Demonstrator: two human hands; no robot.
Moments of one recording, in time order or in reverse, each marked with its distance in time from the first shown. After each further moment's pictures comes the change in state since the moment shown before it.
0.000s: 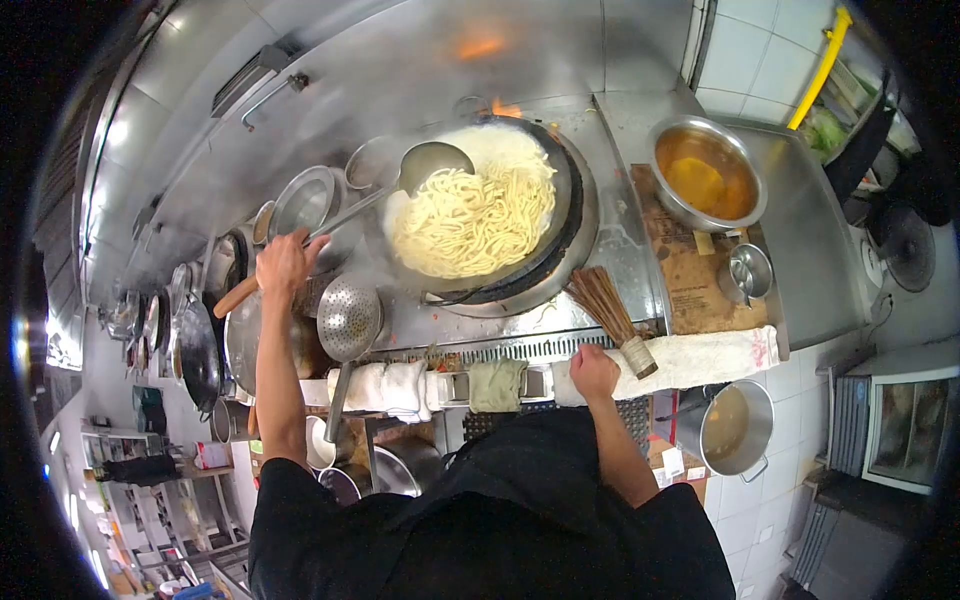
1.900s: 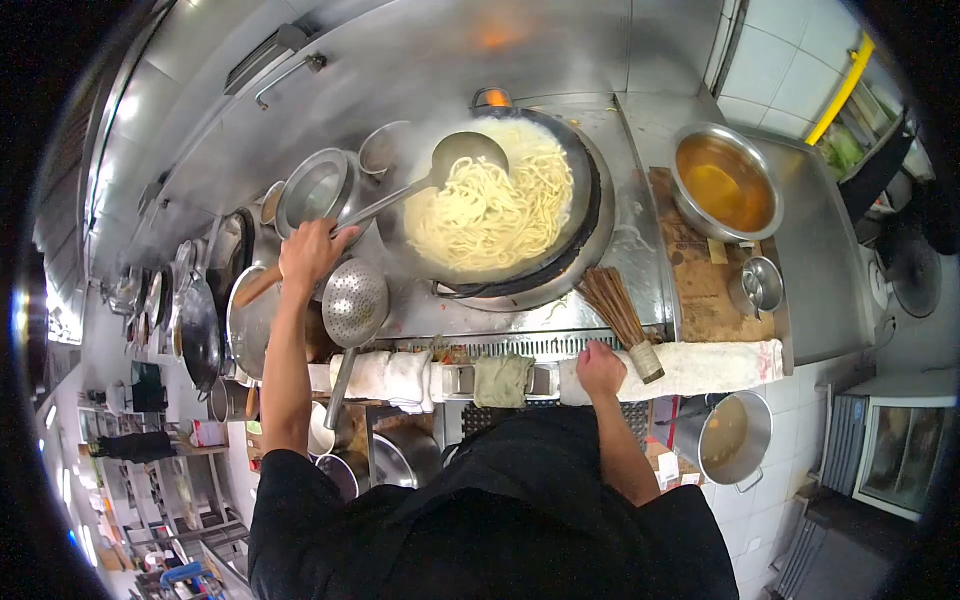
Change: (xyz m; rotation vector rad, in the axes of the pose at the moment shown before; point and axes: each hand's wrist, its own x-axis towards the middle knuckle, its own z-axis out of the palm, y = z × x) left_hand -0.010 0.025 -0.004 -0.097 -0.111 -0.023; right_hand 0.008 -0.002 0.002 -0.050 -0.028 0.023
